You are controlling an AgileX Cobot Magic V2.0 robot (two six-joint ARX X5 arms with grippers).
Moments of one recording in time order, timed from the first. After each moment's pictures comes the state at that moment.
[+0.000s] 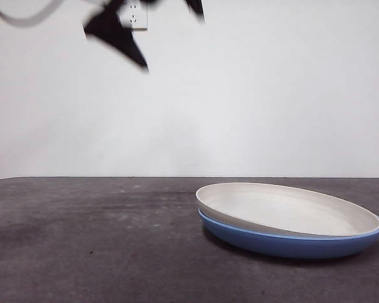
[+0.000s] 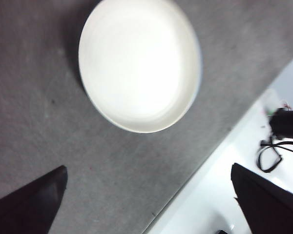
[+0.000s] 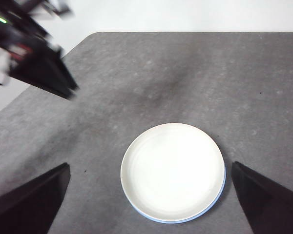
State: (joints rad) left arm -0.58 1.80 2.02 -1.42 0.44 0.02; right arm 0.14 0.45 1.04 -0.99 -0.40 0.14
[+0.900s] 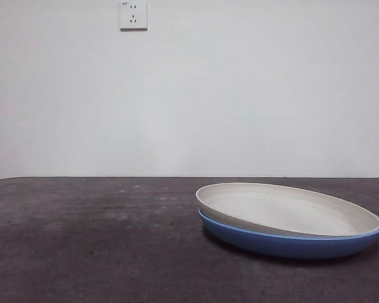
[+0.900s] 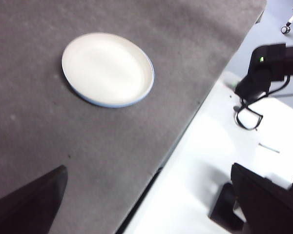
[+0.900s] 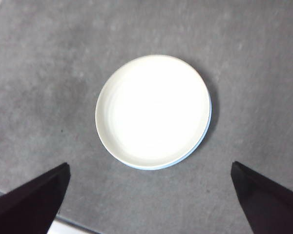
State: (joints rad) left arm -0.58 0.85 1.43 -1.34 0.44 0.17; right arm 0.14 0.71 1.05 -1.12 -0.35 0.22
